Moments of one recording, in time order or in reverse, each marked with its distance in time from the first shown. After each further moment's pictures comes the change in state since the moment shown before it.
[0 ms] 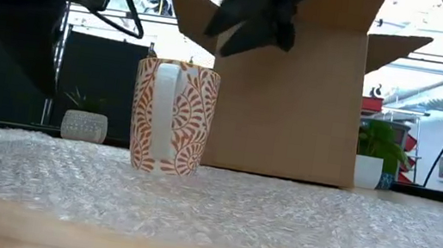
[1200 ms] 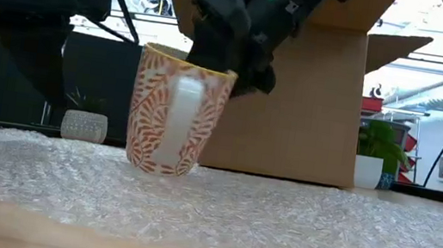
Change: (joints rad) left arm 0.026 0.000 -0.045 0.026 -0.059 -0.045; right arm 0.033 0.233 0.000 0.191 -0.003 0.041
